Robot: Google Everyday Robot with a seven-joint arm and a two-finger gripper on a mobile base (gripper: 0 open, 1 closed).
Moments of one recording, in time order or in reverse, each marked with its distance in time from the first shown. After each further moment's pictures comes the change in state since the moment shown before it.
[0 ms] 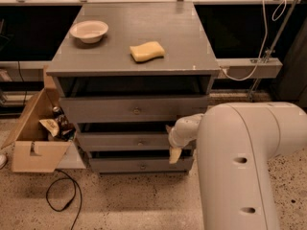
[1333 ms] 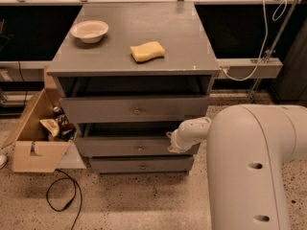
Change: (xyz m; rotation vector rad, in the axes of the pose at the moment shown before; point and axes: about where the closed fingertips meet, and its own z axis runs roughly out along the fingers) arm 0.006 0.023 -0.009 -0.024 -0.013 0.013
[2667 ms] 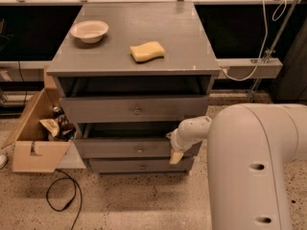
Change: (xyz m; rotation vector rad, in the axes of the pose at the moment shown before) arm -0.006 -0.004 -0.008 0.000 0.000 0.000
